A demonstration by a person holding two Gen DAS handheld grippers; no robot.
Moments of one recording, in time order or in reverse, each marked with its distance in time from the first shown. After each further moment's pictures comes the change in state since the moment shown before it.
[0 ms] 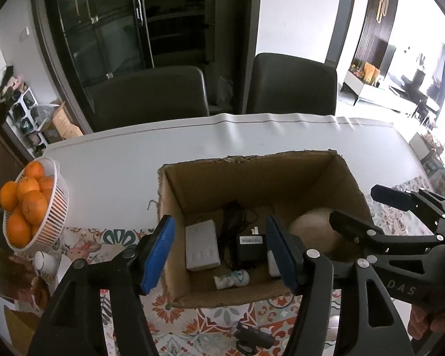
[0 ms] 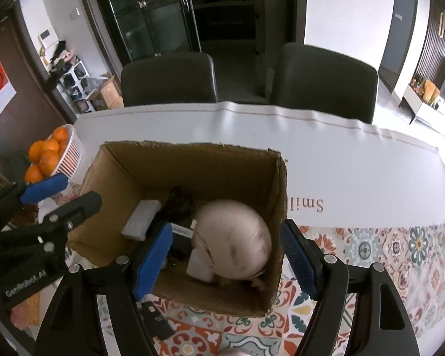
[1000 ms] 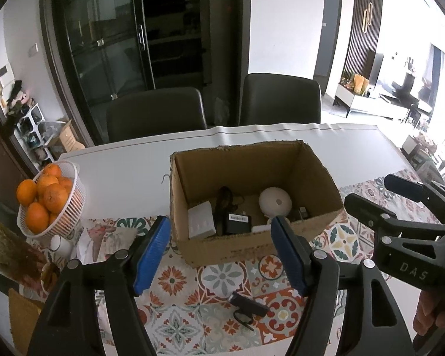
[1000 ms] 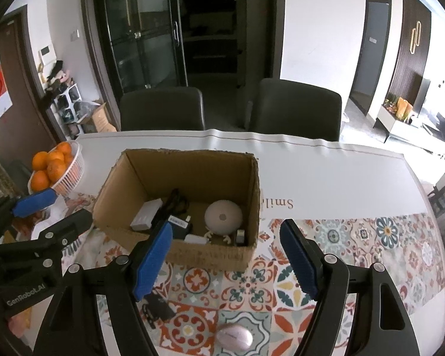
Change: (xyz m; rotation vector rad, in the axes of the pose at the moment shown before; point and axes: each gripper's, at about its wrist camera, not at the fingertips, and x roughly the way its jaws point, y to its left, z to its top) left arm -0.079 -0.009 -0.061 0.038 -0.125 0.001; right arm -0.090 0.017 -0.057 0.021 -0.177 -0.103
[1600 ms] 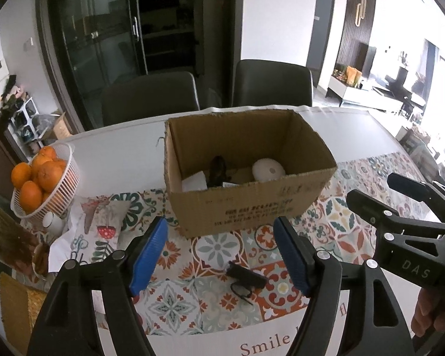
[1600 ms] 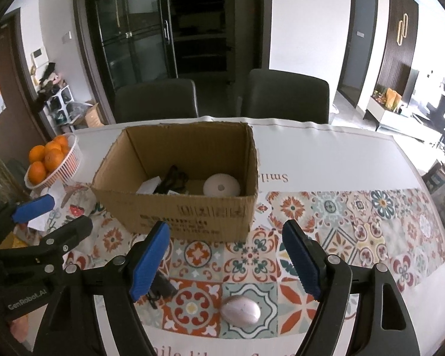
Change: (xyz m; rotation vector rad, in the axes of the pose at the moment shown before) left arm -0.003 0.001 -0.049 0.020 0.033 -0.045; right arm -0.012 0.005 -0.052 0.044 0.004 -0.041
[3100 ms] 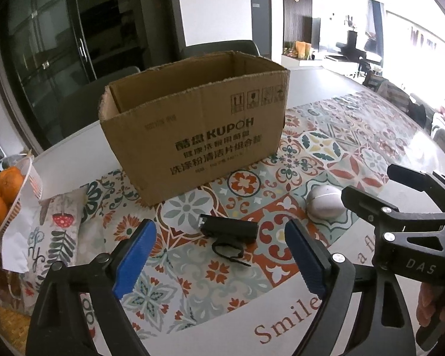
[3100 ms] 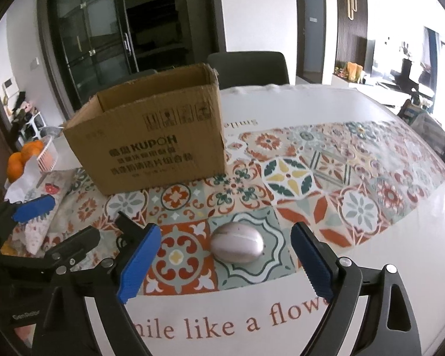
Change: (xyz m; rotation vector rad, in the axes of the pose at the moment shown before) left arm 0.046 -0.023 -0.099 0.266 -0.045 -0.114; right arm 0.016 -0.002 -0.137 0.200 -0.062 -0.106
